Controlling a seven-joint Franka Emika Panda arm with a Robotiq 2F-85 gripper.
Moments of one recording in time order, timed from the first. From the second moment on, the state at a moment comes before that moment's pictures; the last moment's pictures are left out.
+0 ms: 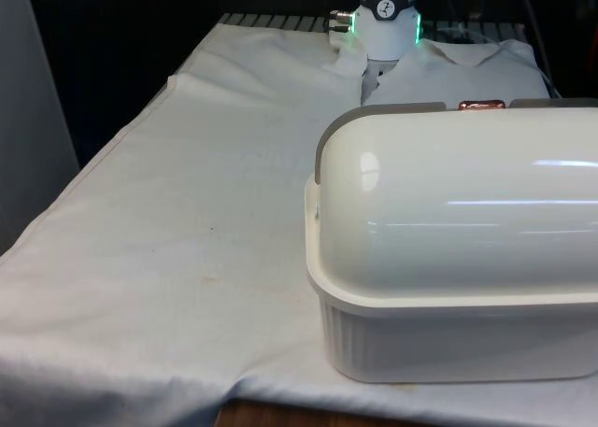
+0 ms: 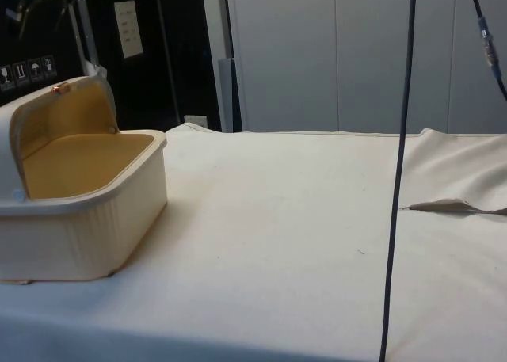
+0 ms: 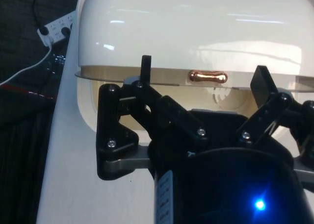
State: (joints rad) arm 0.24 0.37 -0.08 -1.60 0.00 2.55 0.03
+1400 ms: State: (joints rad) arm 0.24 0.49 -0.09 -1.45 -0.01 2.55 0.01
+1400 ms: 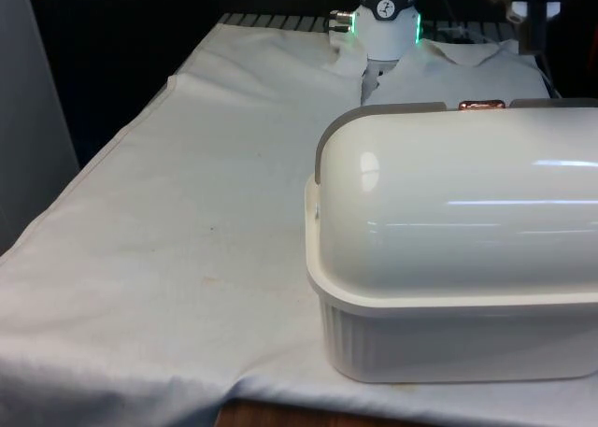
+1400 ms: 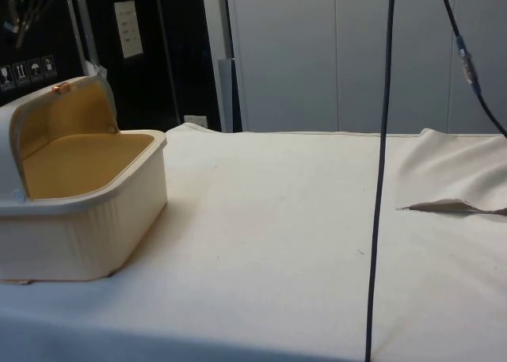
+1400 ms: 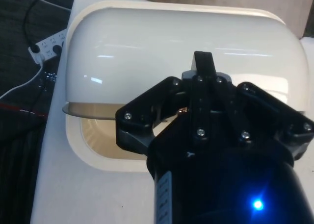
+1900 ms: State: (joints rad) arm 0.24 0.48 -0.08 -1.51 -0.01 2.61 -0.03
